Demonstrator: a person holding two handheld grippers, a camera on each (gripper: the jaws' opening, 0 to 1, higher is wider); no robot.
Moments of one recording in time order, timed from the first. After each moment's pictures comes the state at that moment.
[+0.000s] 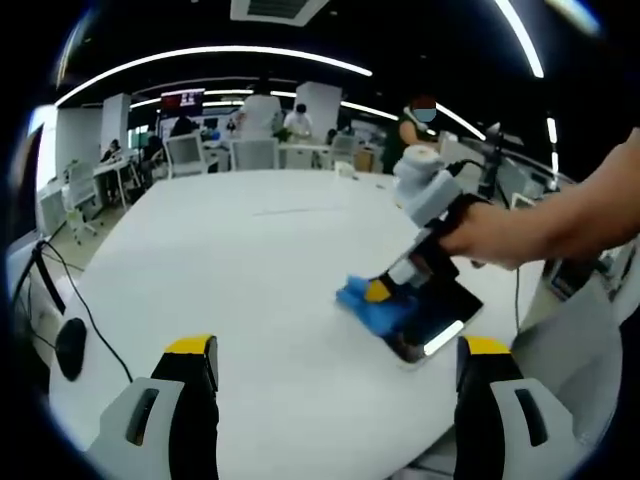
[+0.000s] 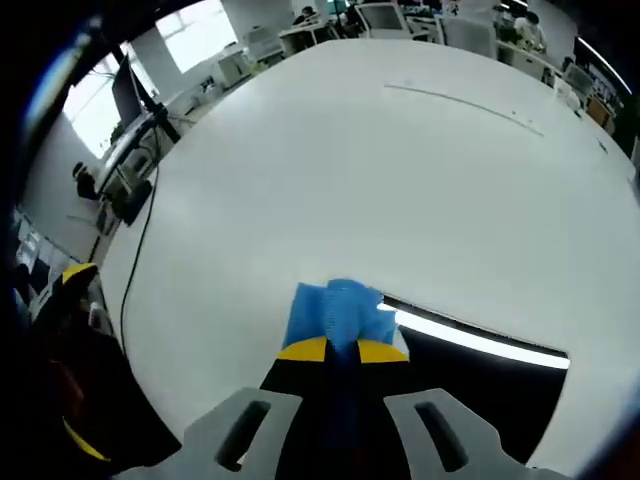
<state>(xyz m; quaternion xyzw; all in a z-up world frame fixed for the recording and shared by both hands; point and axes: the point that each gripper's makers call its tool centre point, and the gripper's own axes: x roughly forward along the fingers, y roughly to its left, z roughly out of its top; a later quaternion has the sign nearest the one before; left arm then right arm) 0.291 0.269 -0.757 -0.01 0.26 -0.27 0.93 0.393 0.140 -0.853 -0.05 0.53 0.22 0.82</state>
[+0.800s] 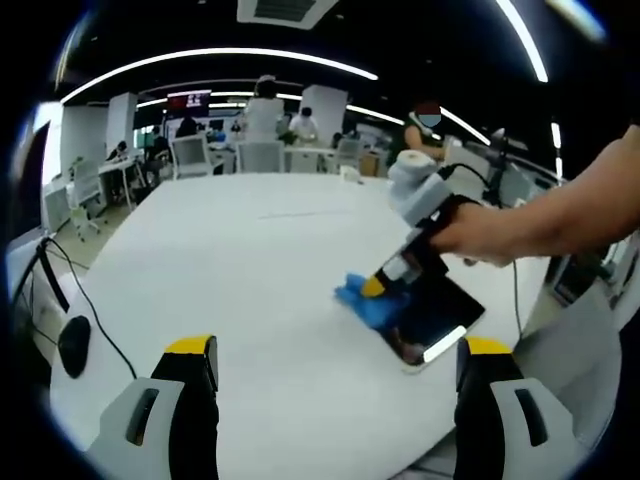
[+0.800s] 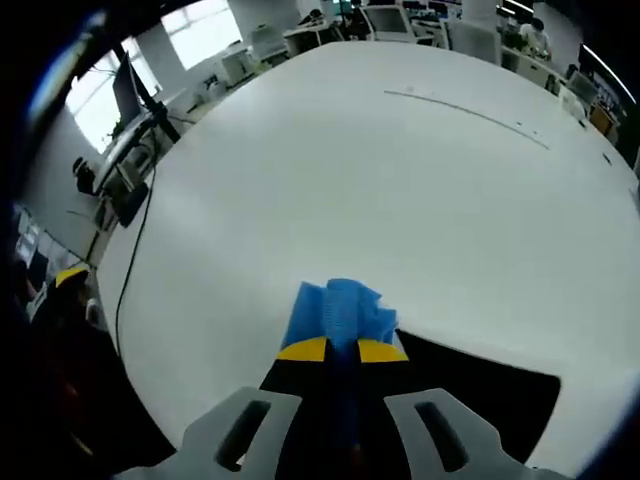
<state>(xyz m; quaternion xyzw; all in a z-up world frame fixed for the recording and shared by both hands) 0.293 0.274 -0.751 -0.02 0.25 -0.26 0.93 0.397 0.137 -0.848 -0.06 0.53 0.23 0.82</state>
